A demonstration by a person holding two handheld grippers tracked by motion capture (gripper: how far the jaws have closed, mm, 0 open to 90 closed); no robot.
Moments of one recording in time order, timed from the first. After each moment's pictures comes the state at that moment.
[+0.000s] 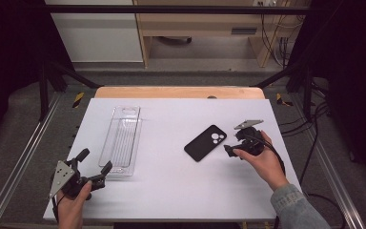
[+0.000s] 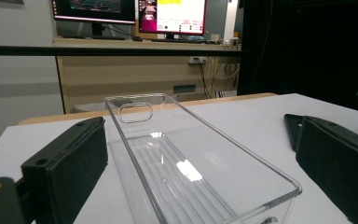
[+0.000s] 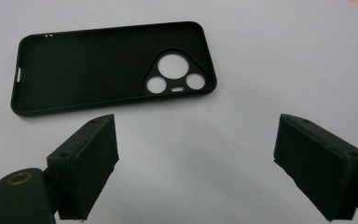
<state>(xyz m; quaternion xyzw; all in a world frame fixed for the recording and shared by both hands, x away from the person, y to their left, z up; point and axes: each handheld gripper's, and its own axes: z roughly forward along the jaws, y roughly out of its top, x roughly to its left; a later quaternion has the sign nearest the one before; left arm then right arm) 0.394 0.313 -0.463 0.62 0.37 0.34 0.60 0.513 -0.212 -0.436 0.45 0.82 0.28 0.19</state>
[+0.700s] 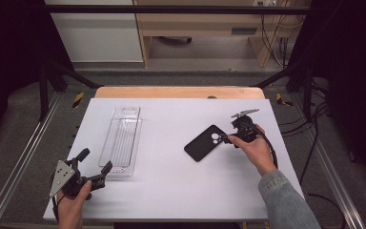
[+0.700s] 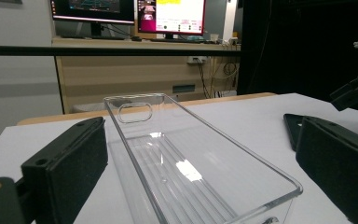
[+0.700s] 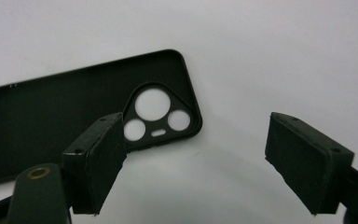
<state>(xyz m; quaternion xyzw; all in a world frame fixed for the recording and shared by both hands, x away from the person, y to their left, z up) 0.396 0.313 -0.464 0.62 0.37 0.34 0.60 0.558 -0.208 -0.446 0.49 0.80 0.30 0.17</state>
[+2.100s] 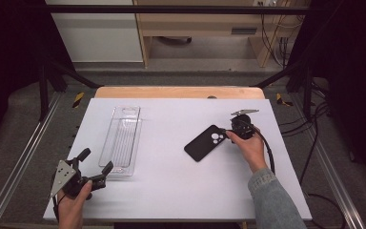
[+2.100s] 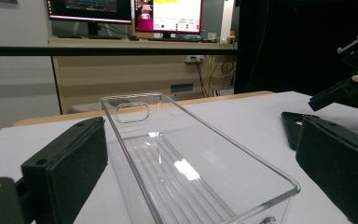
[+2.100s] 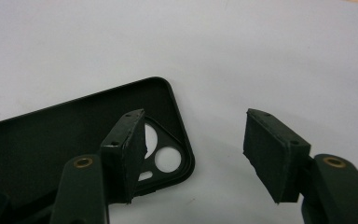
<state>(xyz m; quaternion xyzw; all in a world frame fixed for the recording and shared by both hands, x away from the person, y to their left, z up) 0.396 0.312 -0.464 0.63 0.37 0.34 0.60 0.579 -0.210 -0.470 0.51 0.77 0.34 0.17</state>
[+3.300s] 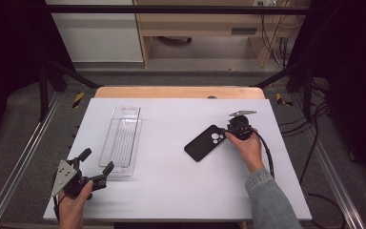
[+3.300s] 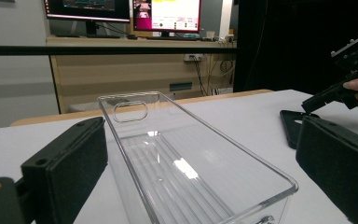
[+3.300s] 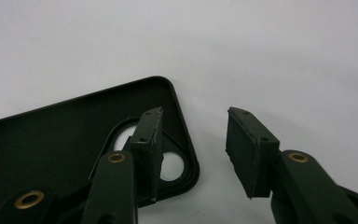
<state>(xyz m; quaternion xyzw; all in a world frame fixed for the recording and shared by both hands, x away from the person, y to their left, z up) 0.397 0.311 -0.464 0.63 0.37 0.33 0.60 0.583 -0.206 -0.481 0.51 0.77 0.35 0.17</state>
